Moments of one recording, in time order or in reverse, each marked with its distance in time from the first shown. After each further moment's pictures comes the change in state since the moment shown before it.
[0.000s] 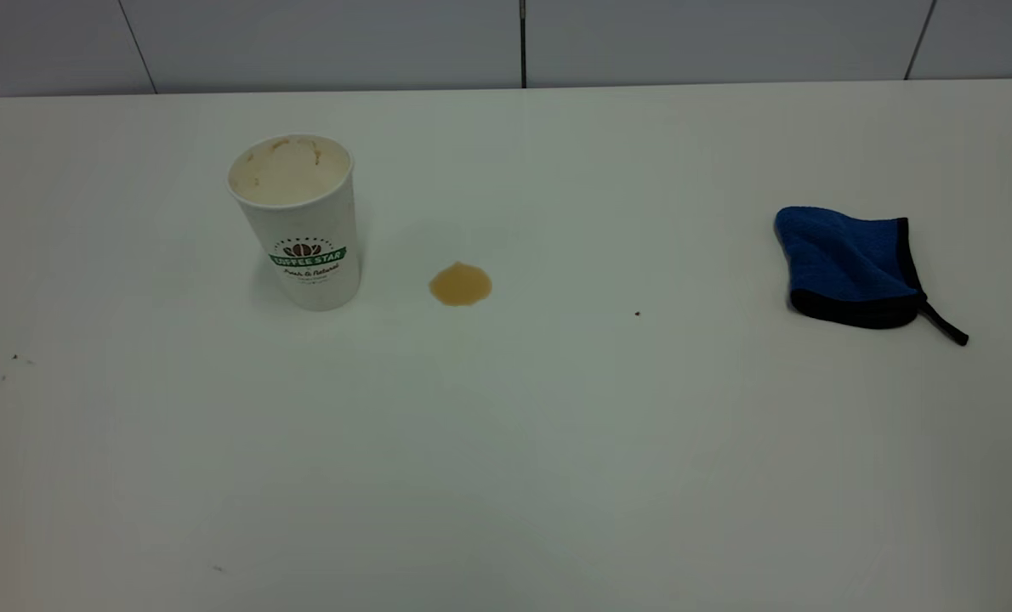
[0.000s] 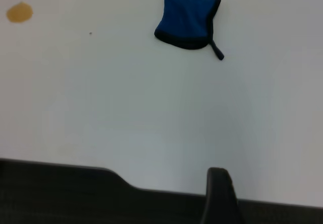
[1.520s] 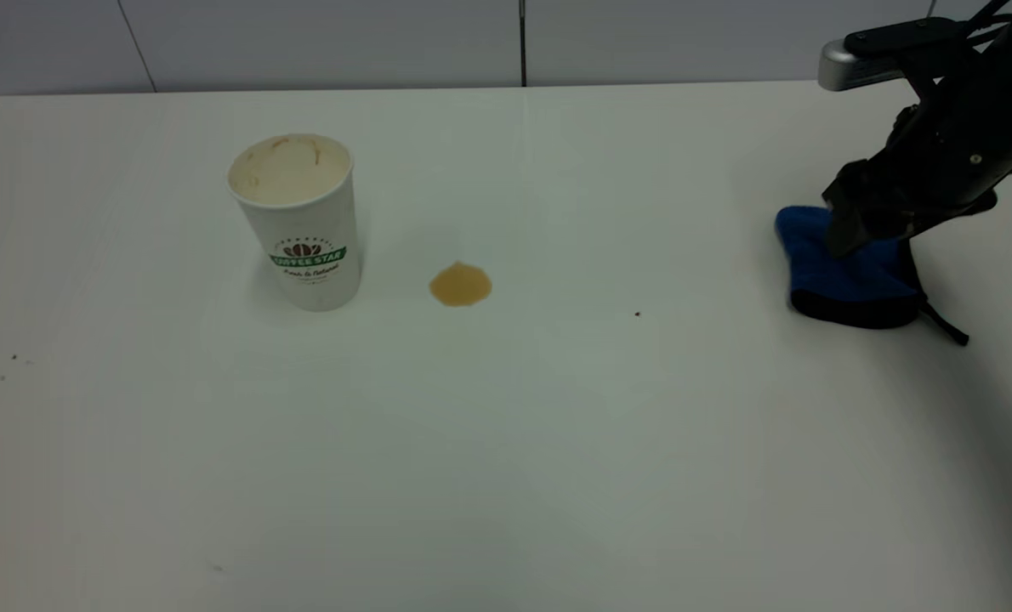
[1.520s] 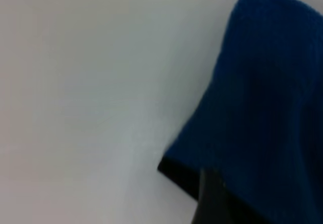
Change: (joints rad) left arm 0.000 0.000 0.000 0.000 0.000 0.001; right arm -0.013 2.066 -0.715 0.540 -0.963 -0.771
